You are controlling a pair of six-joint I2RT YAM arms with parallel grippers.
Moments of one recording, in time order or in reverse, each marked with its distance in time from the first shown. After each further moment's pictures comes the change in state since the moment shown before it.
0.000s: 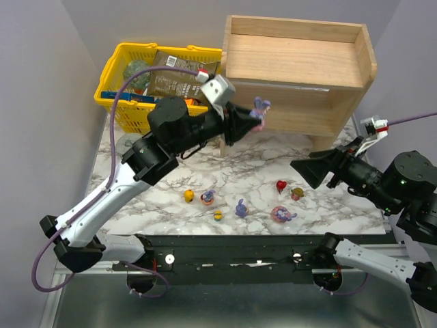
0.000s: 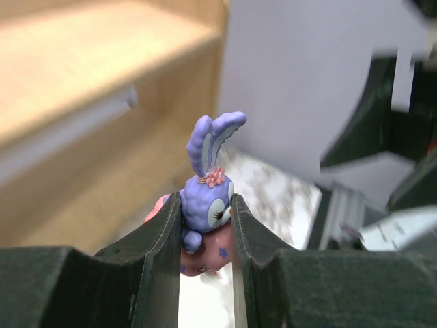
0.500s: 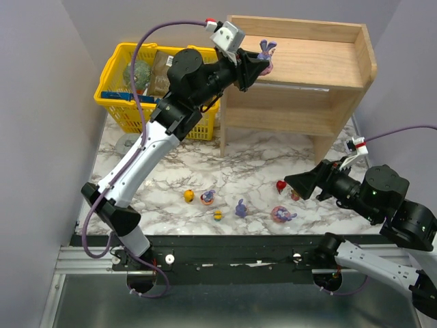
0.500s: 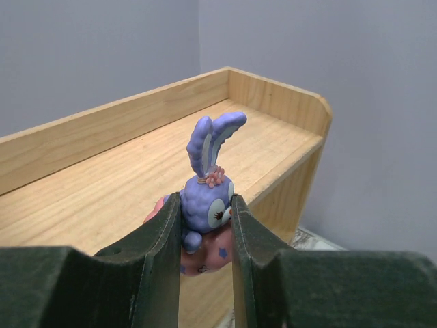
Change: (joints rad) left arm 0.171 0.381 0.442 0.162 -0.019 0.033; right arm 0.000 -0.131 -0.277 -0.010 0.048 0.145
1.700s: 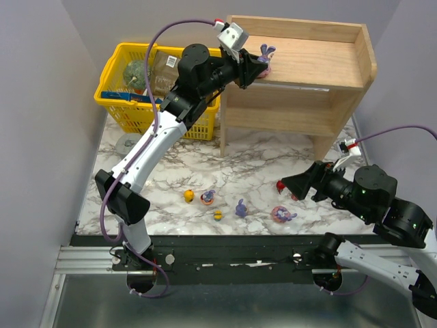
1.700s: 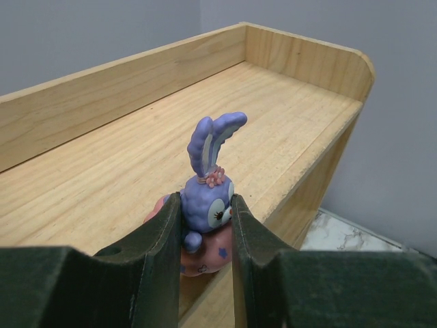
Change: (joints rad) left arm 0.099 0.150 0.049 0.016 0.142 0.002; right arm 0.000 -0.003 -0.059 -0.007 0.016 0.031
